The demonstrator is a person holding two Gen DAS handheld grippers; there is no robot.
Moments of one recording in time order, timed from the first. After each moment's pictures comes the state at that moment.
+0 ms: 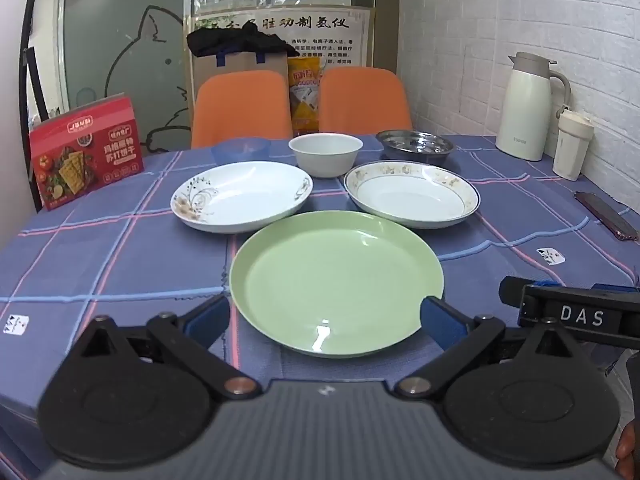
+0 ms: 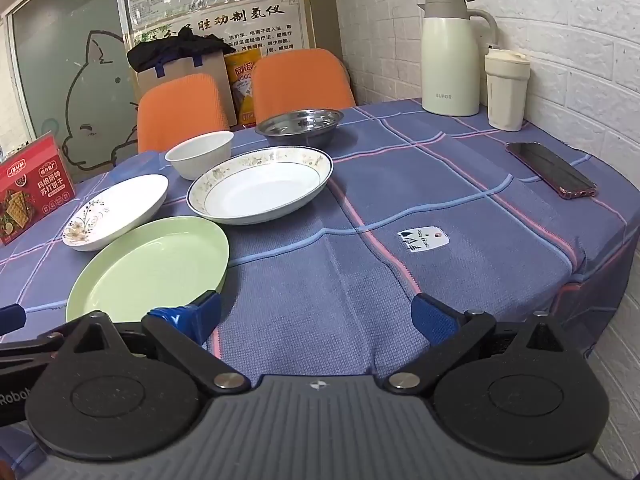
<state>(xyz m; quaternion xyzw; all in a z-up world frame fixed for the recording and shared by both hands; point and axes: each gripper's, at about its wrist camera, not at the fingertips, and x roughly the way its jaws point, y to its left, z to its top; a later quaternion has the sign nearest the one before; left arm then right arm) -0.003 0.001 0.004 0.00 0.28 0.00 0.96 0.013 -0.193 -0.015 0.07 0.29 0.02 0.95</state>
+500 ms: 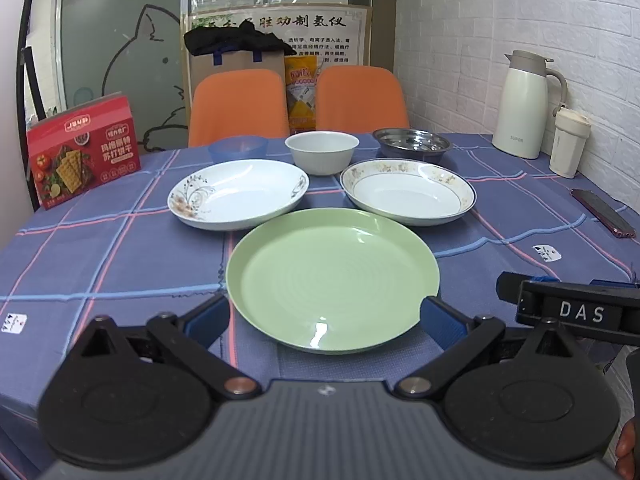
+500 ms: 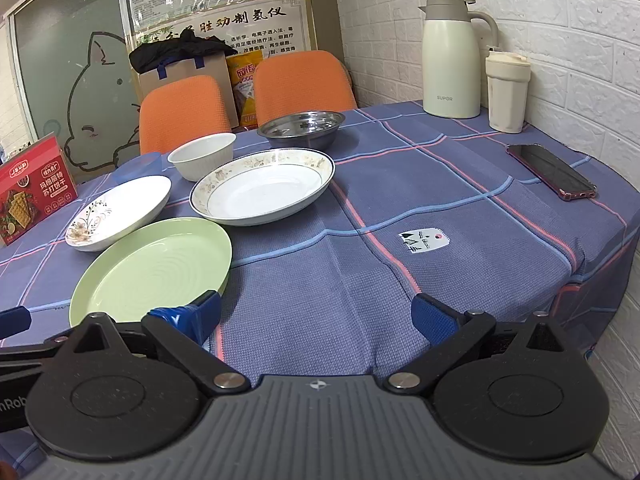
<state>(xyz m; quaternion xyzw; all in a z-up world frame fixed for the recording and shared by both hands) -0.004 0.000 0.002 0.00 0.28 -0.01 0.96 0.013 -0.185 -0.016 0.07 0.29 0.01 0.95</state>
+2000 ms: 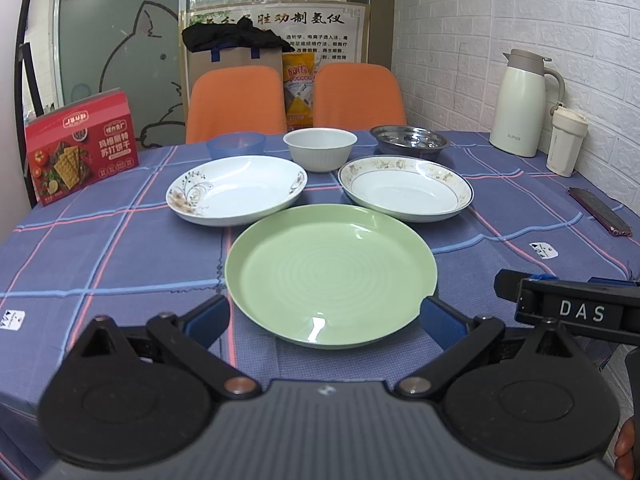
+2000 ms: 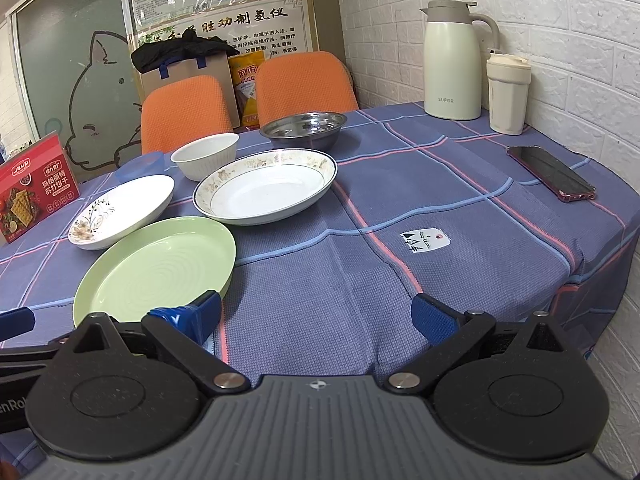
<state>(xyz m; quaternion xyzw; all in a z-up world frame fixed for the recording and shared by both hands) -0.006 0.001 0.002 0.00 0.29 -0.01 0.96 0.010 -0.181 -0.014 0.07 0.29 0.01 0.96</state>
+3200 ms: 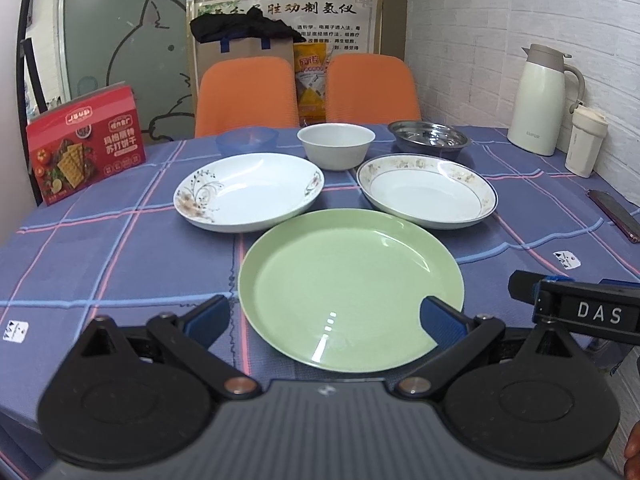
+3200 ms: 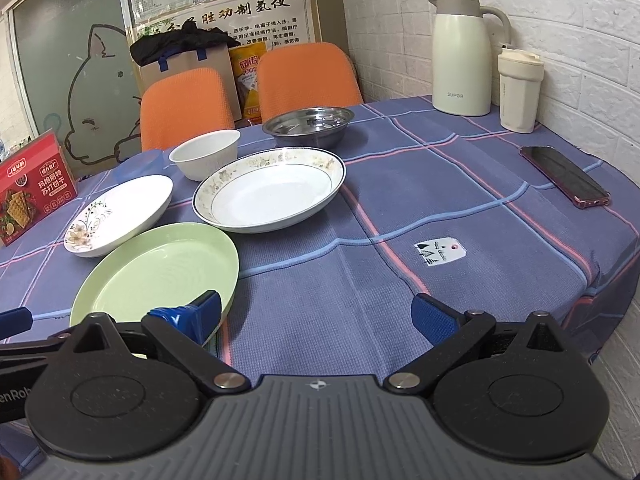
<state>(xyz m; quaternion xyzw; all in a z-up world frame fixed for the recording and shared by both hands) 0.023 0.013 0.006 0.00 0.30 0.01 0.95 0.033 -0.174 -0.011 0.06 0.30 0.02 0.95</state>
